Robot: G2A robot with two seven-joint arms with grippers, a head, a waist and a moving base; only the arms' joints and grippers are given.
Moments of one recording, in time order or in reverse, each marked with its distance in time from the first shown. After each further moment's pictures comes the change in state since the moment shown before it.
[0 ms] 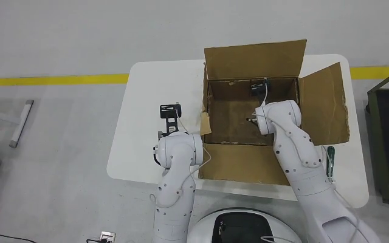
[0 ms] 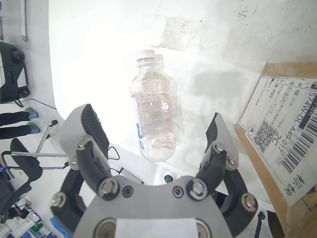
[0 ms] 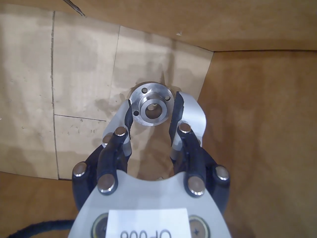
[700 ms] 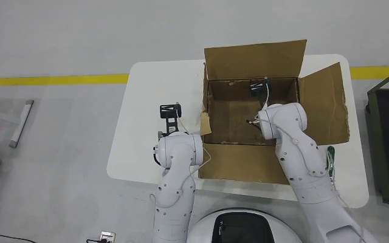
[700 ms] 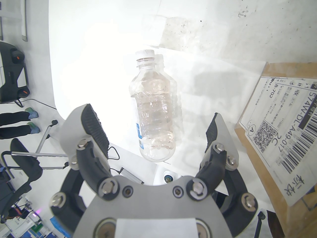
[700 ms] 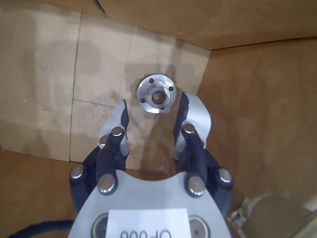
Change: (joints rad) left arm 0.000 0.000 0.000 0.000 0.000 0.000 0.000; right arm -0.044 0.009 -0.010 -0.126 0.016 -0.025 0.029
